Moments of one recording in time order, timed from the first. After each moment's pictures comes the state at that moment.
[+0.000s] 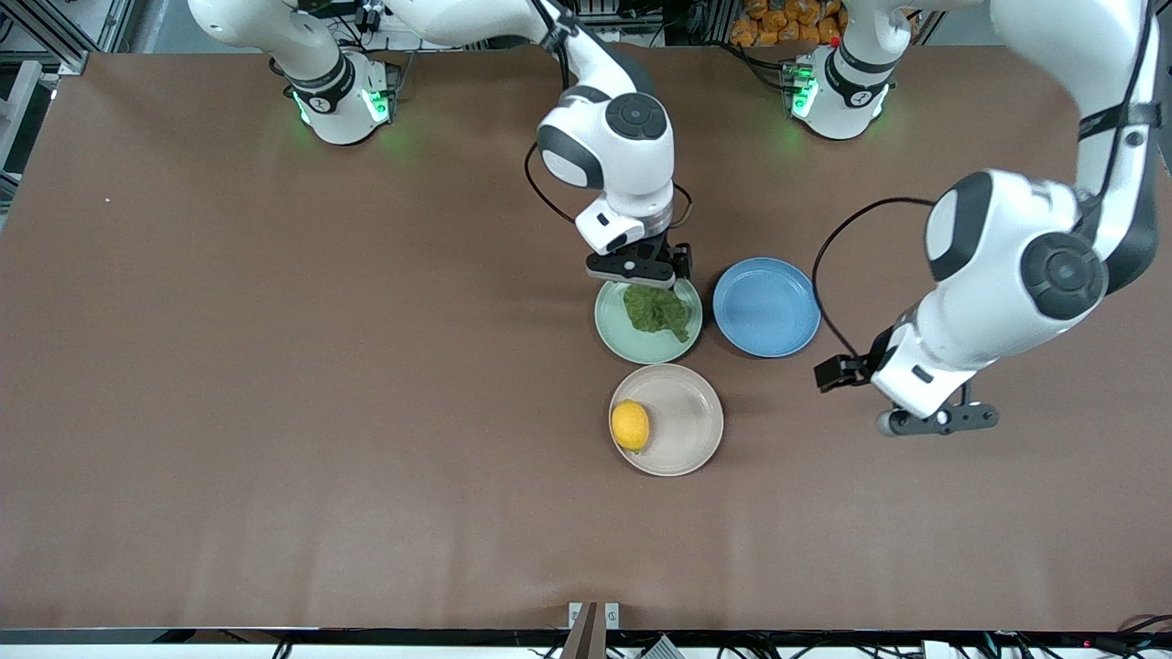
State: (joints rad) left arm -0.12 0.44 -0.15 -1.51 -0.01 2.01 -0.32; right arm 0.99 0.74 -0.06 -1.36 -0.10 2.28 1.26
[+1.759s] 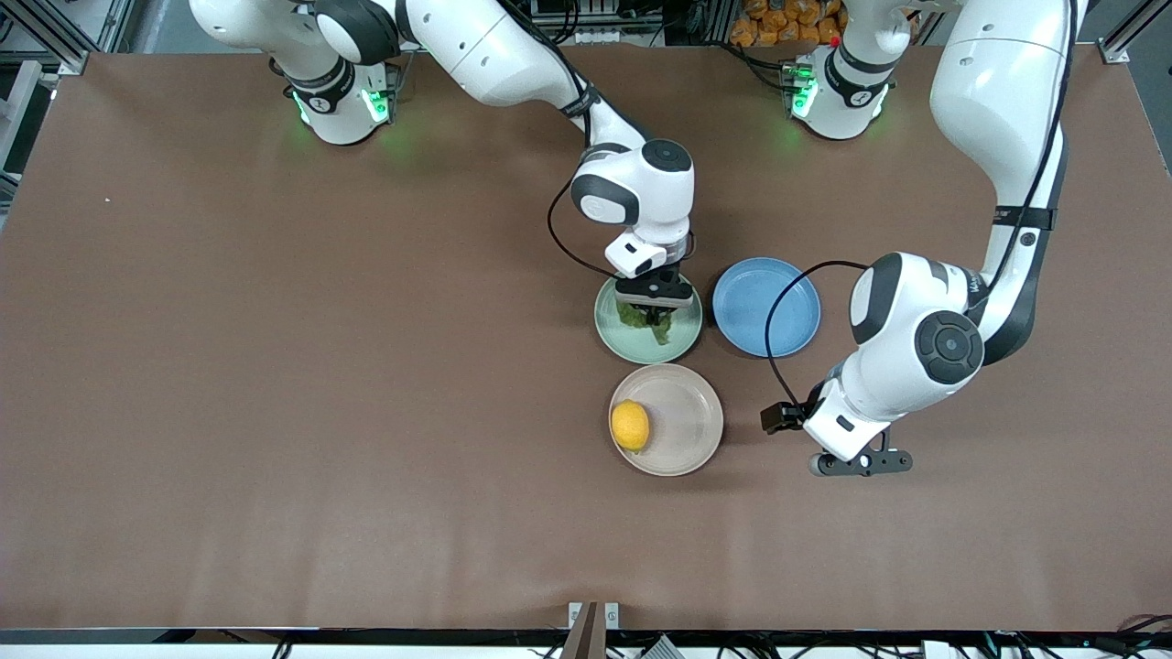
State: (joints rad) left arm -0.16 0.62 -0.15 -1.47 -0.01 2.18 -0.32; right arm 1.03 0.97 -0.07 -1.24 -0.32 2.38 1.37
